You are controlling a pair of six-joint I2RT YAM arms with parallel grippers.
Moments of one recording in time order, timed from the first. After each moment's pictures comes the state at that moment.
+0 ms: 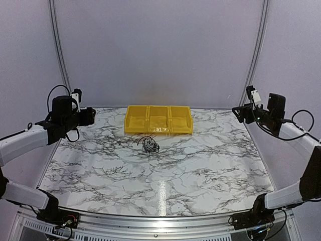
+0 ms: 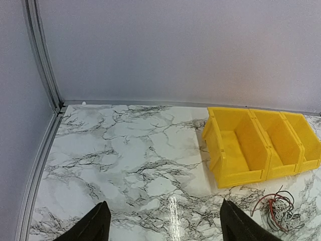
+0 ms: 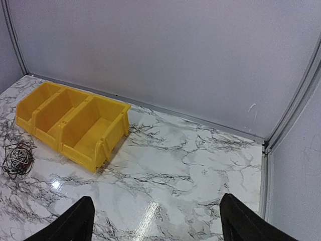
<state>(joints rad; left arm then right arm) -0.31 1.24 0.83 0.03 -0.18 -0.19 -0.11 1.24 0.91 -0.02 -0.49 -0.19</state>
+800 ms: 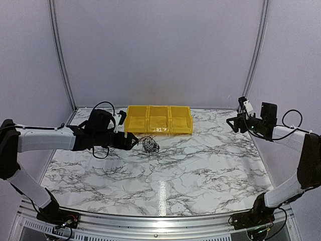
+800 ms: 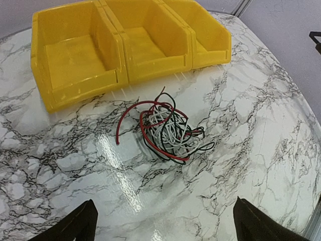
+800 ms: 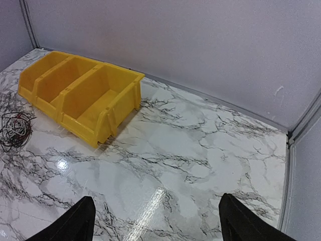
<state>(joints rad) -0.67 1.51 0.89 -0.01 0.08 -0.31 -0.11 1.37 0.82 0.10 -0.56 -0.28</state>
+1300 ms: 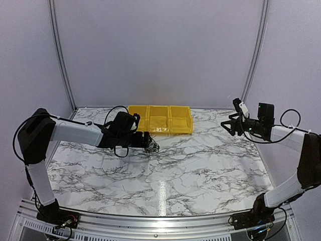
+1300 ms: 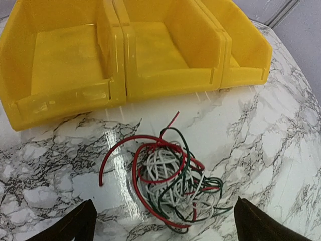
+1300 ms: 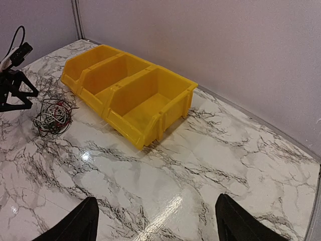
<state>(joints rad) -0.75 1.85 1.12 0.02 -0.08 -0.49 -0.07 1.38 0.82 0.07 -0.75 -0.36</state>
